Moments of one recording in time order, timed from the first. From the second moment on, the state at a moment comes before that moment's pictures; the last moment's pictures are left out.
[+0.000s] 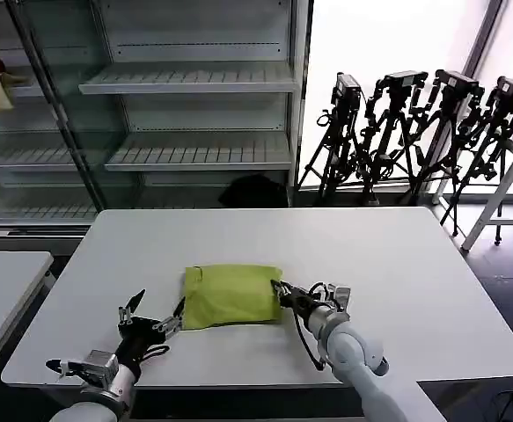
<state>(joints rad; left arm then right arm) 1.50 -1.14 -0.50 -2.21 -0.30 0.38 -0.12 -0.92 1.18 0.06 1.82 0.96 -0.53 0.29</state>
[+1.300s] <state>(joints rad) 1.52 -1.14 -0.51 -2.24 -0.31 0.38 -0.14 -0.96 0.98 0.20 1.86 0.74 -0.42 0.14</state>
